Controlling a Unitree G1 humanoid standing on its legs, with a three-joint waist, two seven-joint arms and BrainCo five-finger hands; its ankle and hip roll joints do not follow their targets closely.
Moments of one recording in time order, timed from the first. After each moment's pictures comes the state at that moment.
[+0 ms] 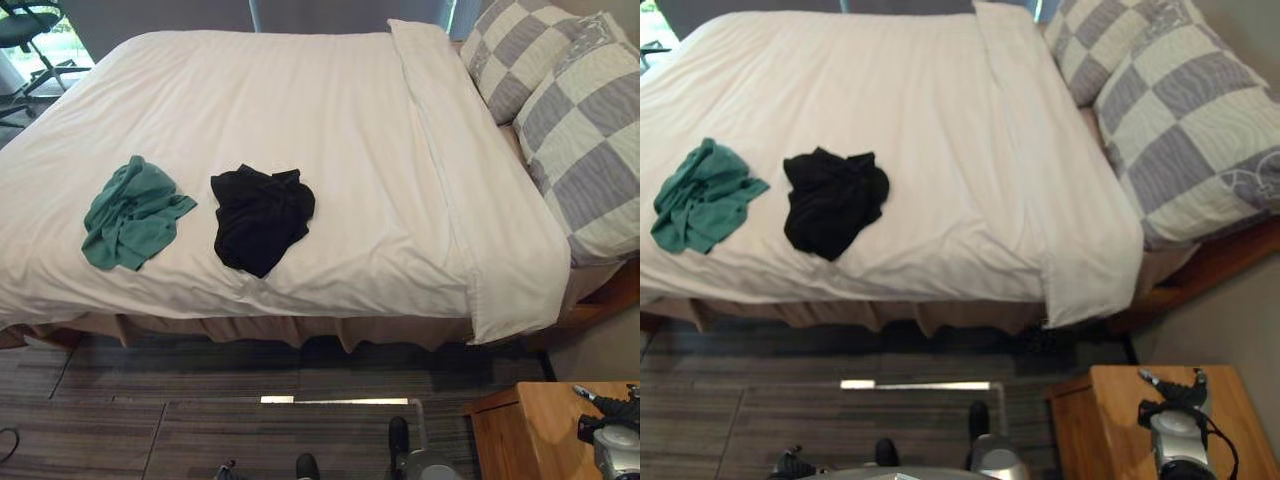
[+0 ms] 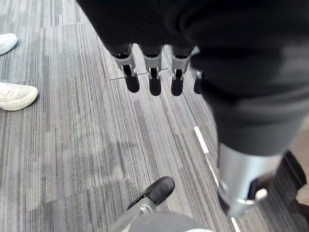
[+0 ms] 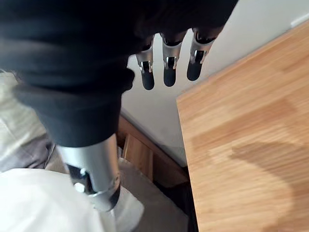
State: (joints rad) left arm 0.08 0.23 -0.16 1.17 0.09 0.03 0.16; right arm -0.01 -0.53 -0.20 0.79 0.15 0.03 -0.45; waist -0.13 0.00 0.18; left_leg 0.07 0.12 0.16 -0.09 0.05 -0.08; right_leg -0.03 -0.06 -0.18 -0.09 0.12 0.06
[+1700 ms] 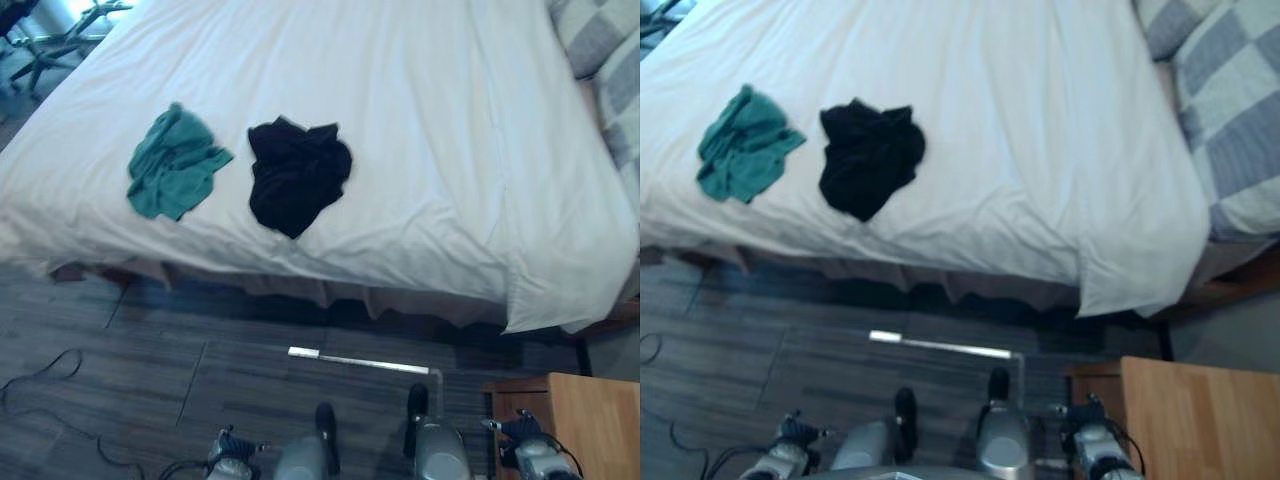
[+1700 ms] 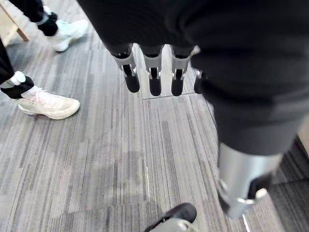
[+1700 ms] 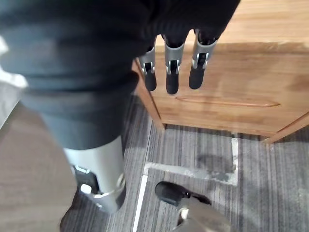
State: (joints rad) left arm -0.07 0.24 -0.18 1.26 0.04 0.05 0.24; right arm -0.13 -0.30 0.12 1.15 0.03 0.07 -0.28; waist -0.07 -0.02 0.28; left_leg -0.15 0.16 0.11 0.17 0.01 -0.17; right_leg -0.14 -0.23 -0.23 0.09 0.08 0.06
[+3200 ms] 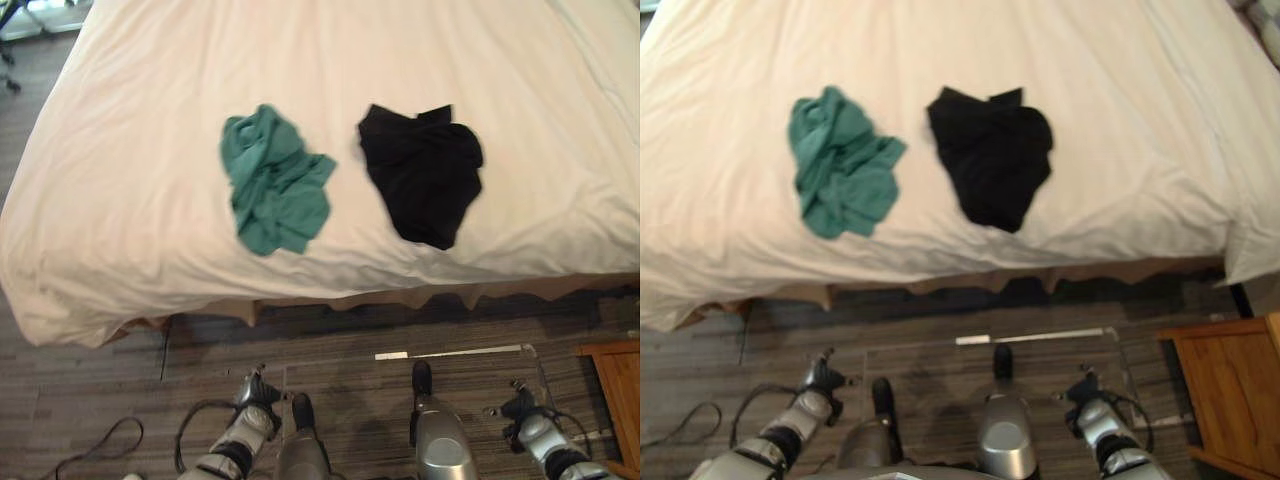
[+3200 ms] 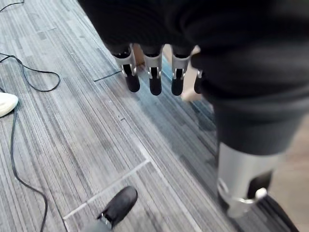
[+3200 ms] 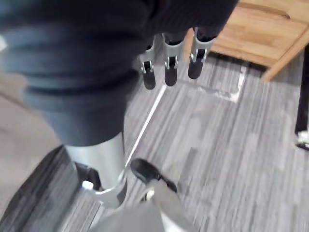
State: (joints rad) left arm -0.21 0.26 -0.29 1.14 0.17 0.05 0.22; right arm -0.14 -0.30 0.22 1.11 -0.19 0.09 -0.22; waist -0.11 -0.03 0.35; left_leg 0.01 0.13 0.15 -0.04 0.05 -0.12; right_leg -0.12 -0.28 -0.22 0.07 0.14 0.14
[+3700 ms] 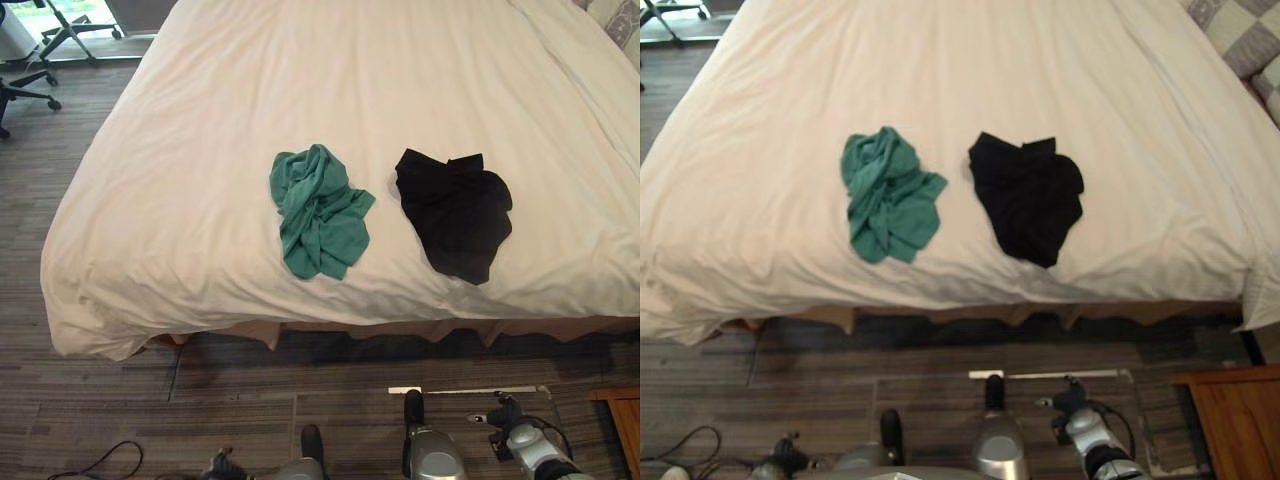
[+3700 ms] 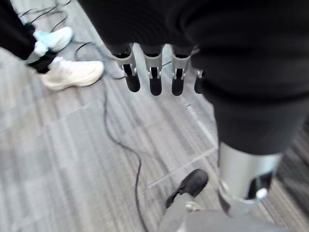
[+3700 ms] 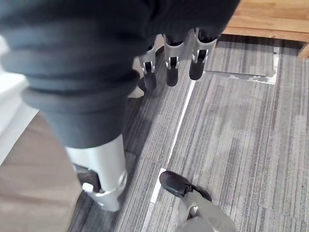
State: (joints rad) left arm 0.05 0.31 -0.14 1.27 0.21 0.03 0.05; right arm -0.13 -0.34 0.14 1.08 -0.12 0.09 -0.19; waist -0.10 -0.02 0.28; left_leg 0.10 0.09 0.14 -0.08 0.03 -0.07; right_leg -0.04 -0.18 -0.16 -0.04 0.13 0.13
